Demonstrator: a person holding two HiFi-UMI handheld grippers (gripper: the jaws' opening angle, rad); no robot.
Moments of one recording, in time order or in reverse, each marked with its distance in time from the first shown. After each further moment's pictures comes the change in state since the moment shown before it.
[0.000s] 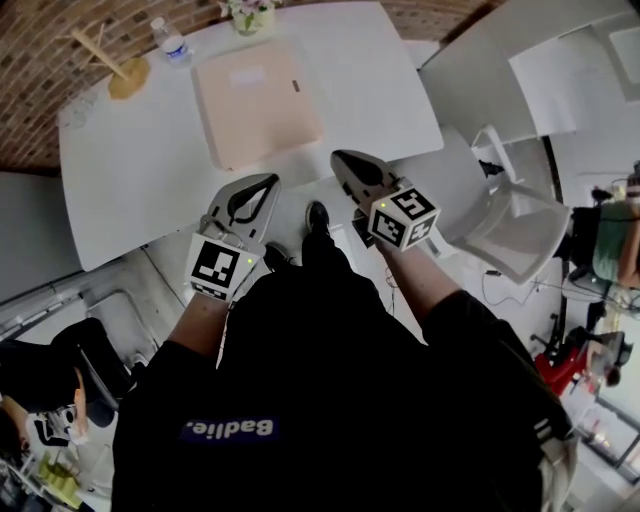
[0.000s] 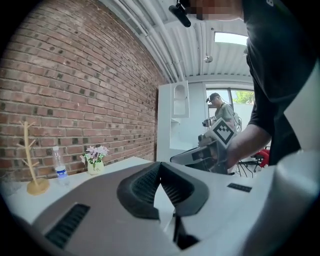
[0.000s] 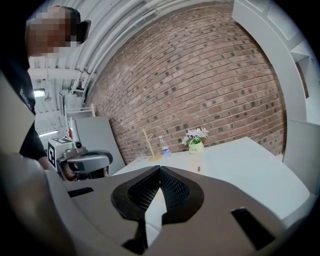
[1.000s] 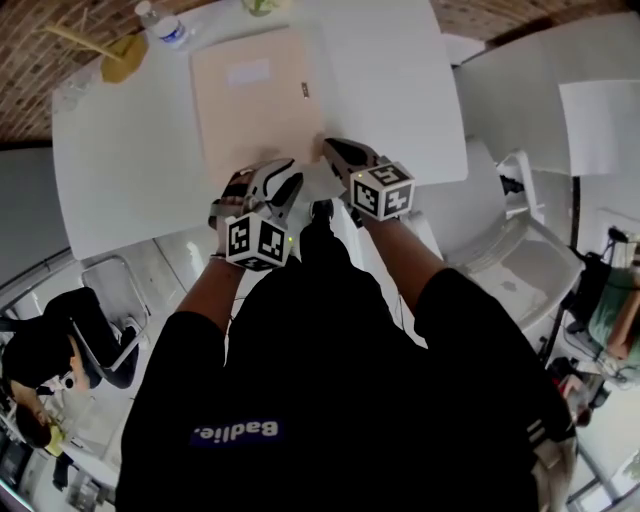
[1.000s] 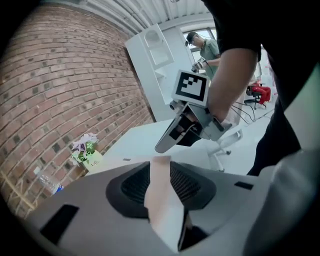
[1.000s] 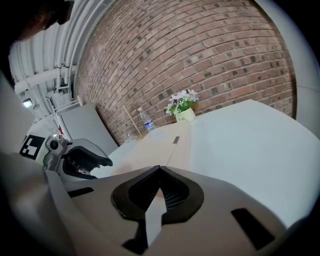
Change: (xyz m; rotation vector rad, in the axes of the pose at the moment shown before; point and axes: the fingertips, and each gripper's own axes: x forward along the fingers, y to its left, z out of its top) left arm 0.136 0.034 -0.142 0.431 0.453 0.022; right arm 0.110 -0.126 -0.098 0.123 0.264 0.029
